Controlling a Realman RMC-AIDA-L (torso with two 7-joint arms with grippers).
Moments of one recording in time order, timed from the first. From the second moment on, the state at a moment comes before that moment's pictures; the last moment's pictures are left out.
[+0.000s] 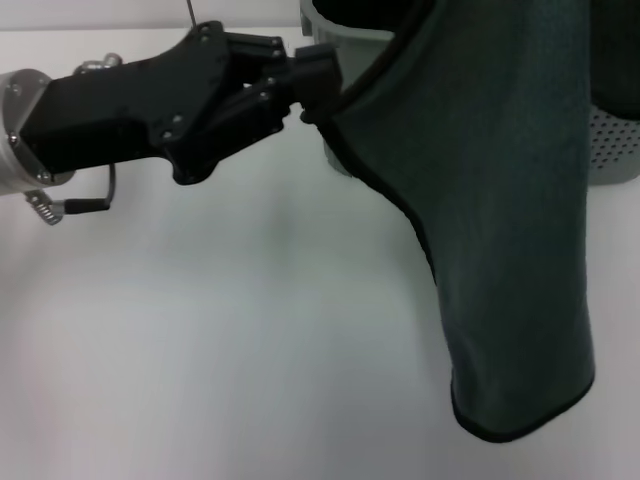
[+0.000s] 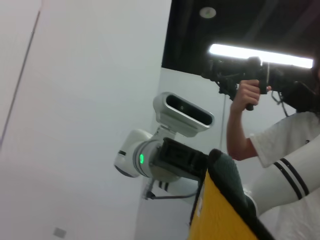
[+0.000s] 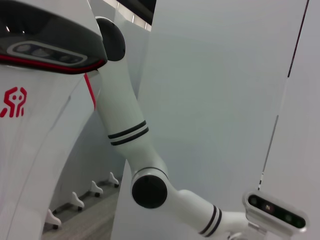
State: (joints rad) left arm -0.61 -2.03 0.89 0.60 1.40 2.01 -1.41; right arm 0.93 1.78 -0.84 -1.00 -1.41 -2.14 1.66
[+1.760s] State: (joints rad) left arm -0.56 -2.02 0.82 0.72 1.37 1.98 -1.26; right arm 0.95 1.80 -0.85 -1.00 -1.45 -2.11 1.69
